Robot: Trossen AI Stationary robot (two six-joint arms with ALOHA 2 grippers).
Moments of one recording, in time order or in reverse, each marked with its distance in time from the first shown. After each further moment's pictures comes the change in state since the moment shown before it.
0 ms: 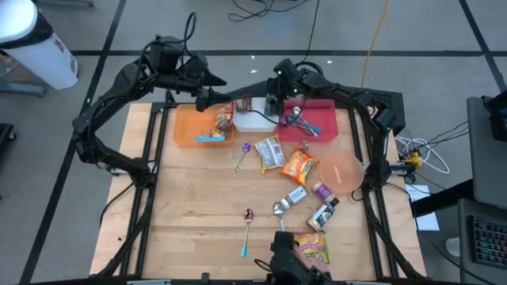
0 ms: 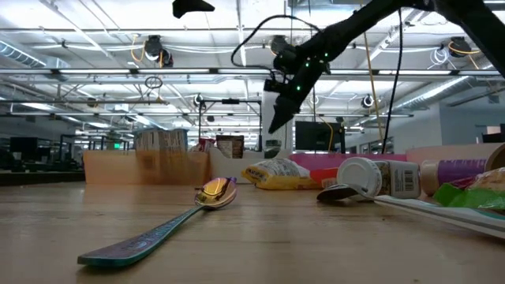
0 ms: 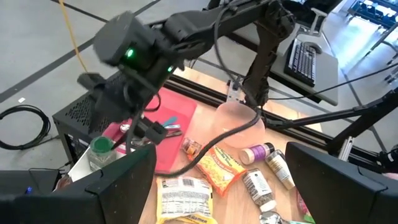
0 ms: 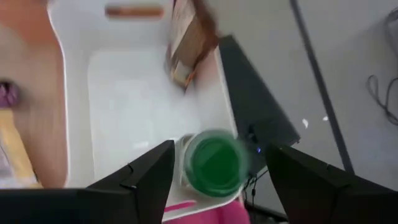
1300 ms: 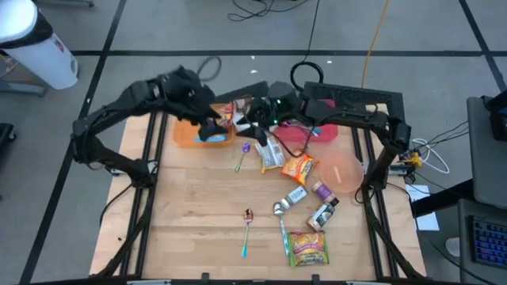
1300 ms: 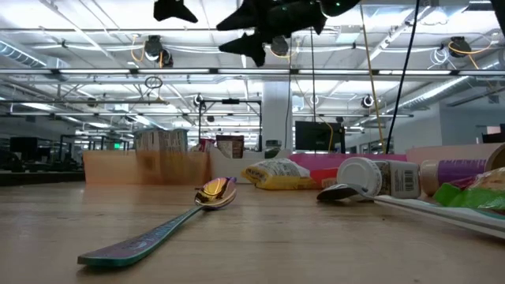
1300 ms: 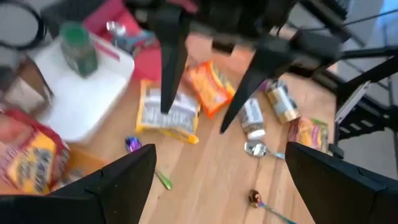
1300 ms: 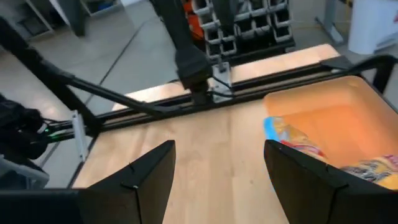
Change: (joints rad) left arm -0.255 -0.041 -0.095 -0.232 -0.236 -0.184; right arm 0.350 -0.221 -0.146 0.435 -0.372 0.689
